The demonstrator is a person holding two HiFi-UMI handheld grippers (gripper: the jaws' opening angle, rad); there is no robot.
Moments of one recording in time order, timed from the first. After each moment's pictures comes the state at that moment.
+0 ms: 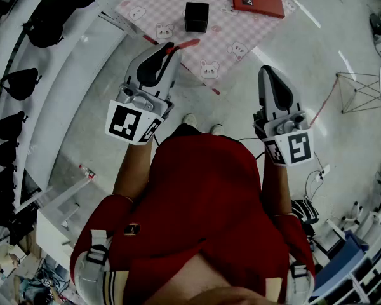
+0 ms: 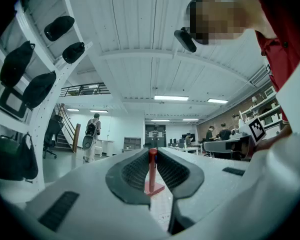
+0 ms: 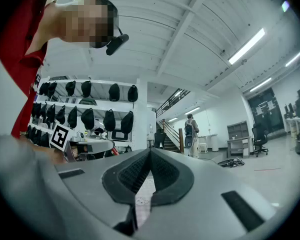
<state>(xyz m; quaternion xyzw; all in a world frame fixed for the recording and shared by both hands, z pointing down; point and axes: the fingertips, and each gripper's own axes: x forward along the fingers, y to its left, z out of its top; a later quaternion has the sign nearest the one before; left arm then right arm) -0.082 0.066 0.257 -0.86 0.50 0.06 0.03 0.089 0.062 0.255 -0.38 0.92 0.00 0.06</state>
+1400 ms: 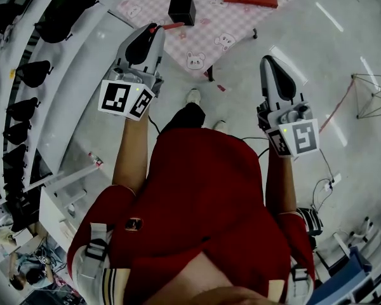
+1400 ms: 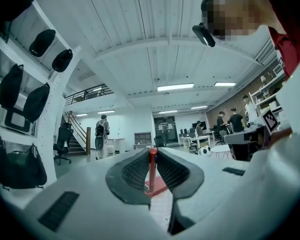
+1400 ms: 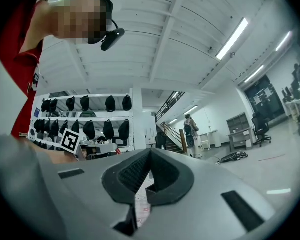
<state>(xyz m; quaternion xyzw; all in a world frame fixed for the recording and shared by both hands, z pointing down) 0.010 0.040 0.254 -0.83 0.56 0.00 0.05 0.228 0.055 0.265 -0.36 0.93 -0.03 0.09</state>
